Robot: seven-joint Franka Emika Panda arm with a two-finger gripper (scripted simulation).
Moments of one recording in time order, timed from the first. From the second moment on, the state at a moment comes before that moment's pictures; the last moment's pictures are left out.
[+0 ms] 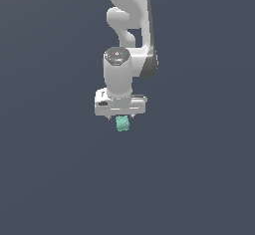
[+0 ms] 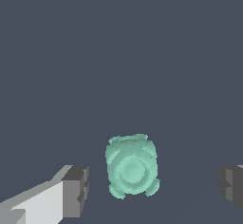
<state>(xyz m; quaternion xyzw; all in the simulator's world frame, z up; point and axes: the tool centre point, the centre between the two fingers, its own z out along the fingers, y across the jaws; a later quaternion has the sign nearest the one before) -0.016 -0.029 0.138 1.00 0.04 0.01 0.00</state>
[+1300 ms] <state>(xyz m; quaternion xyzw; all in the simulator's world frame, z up) -0.051 -0.026 0.049 1.00 0.09 0.00 0.00</state>
